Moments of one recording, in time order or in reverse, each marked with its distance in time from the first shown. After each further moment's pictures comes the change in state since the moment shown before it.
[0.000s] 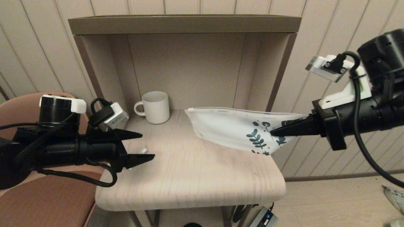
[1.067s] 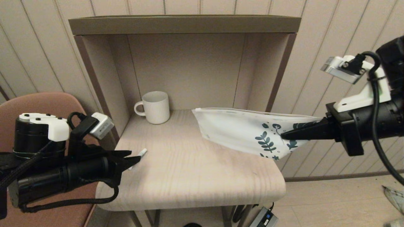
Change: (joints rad) left arm -0.136 -0.165 0.196 -0.112 0.386 -0.414; right arm -0.027 -0.061 0.051 0.006 0.001 0.027
